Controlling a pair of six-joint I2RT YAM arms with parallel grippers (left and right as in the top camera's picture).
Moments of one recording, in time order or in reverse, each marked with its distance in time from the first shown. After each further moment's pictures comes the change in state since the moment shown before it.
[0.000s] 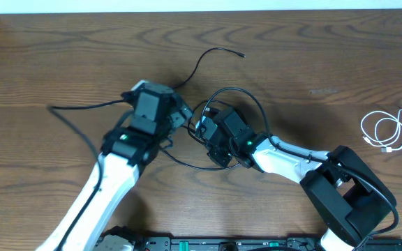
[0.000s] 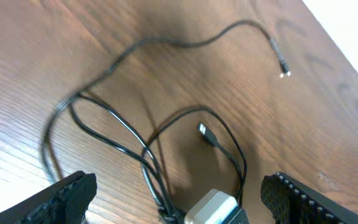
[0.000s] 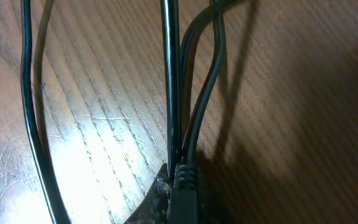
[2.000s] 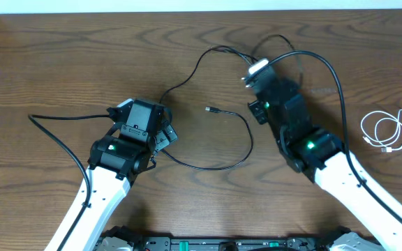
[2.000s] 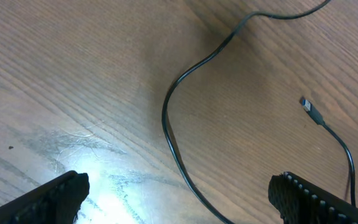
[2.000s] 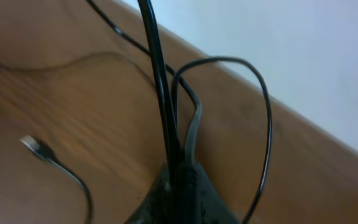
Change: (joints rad) left arm 0.016 -0.066 0.000 -0.315 -0.122 0.105; right arm -0.156 -0.525 0.076 -0.155 0.615 -0.028
